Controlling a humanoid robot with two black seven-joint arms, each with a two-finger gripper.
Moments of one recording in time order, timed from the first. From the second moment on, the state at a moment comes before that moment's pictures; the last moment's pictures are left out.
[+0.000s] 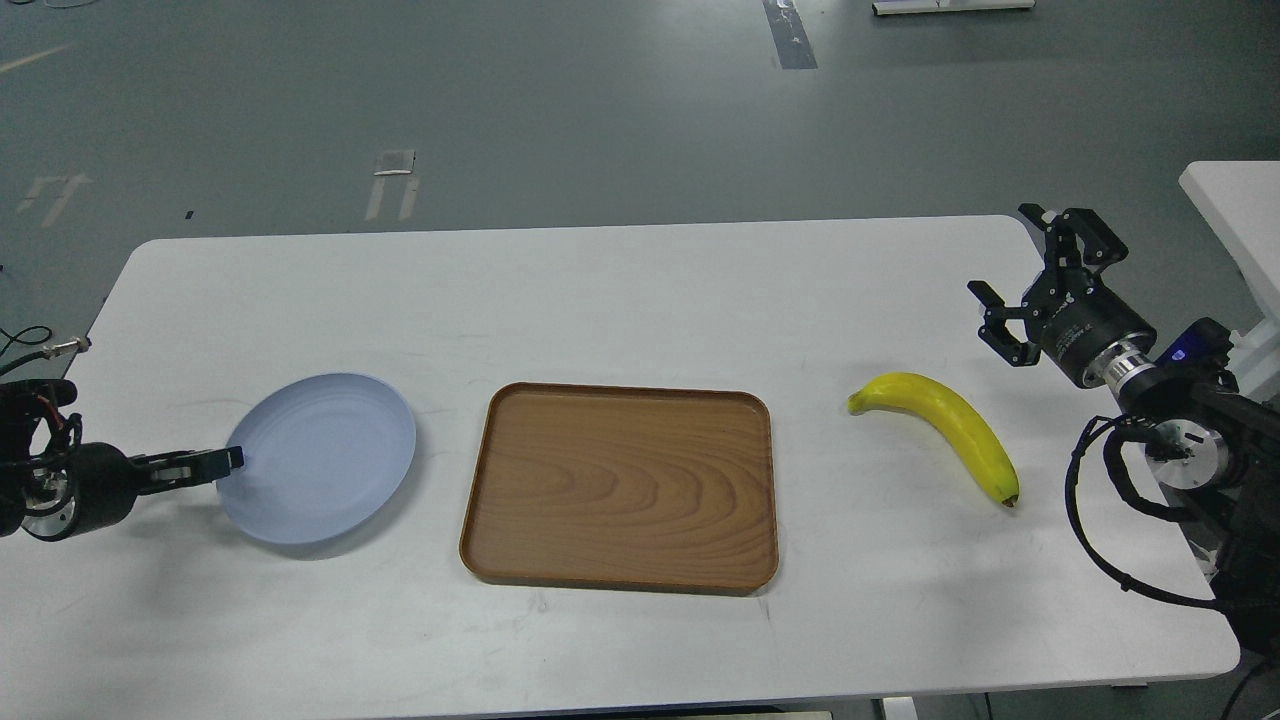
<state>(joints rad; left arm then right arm) -0.62 0.78 -0.28 -0.72 1.46 -0.27 -0.49 0.73 -0.52 0.25 0.56 0.09 0.49 0.49</state>
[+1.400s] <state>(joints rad) -1.08 0.37 -0.10 -0.89 1.56 -0.35 -0.49 0.74 -0.53 0.25 0.55 0.09 0.49 0.49</state>
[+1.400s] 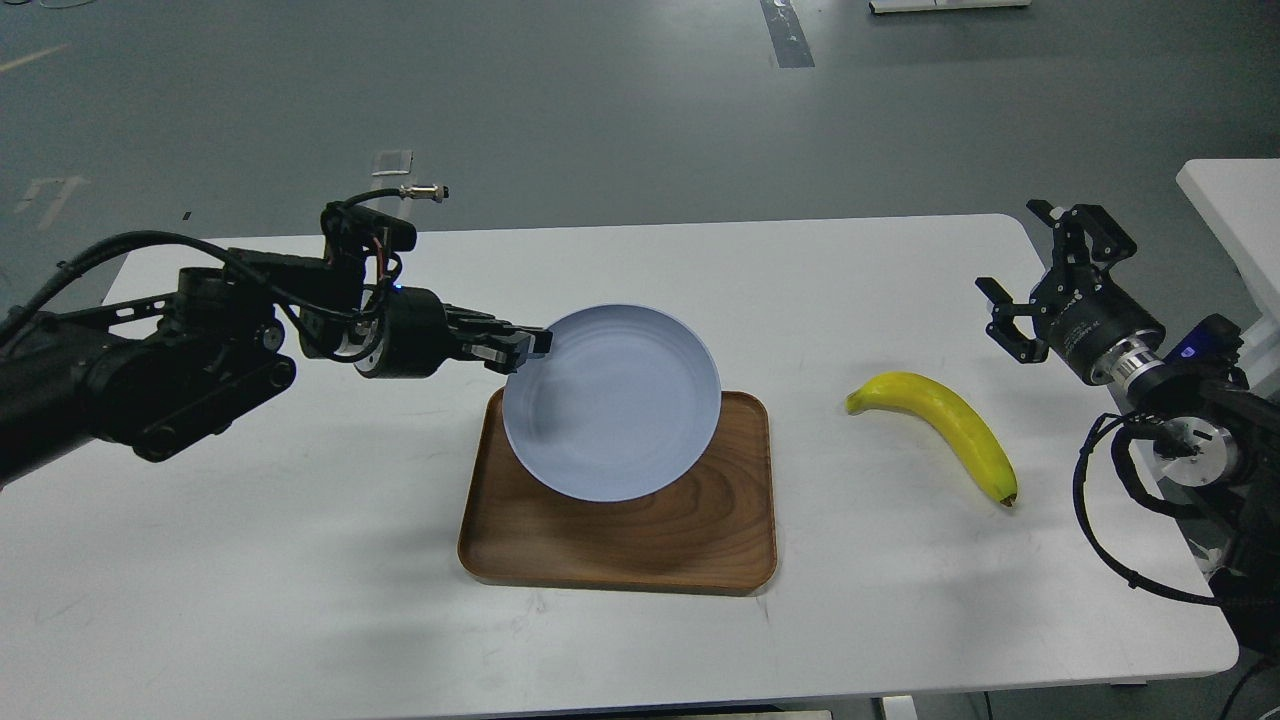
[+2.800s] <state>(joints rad) -1.09 0.27 -0.01 -0.72 1.25 -0.35 -0.49 0.73 -0.53 0.25 0.55 0.09 0.49 0.49</state>
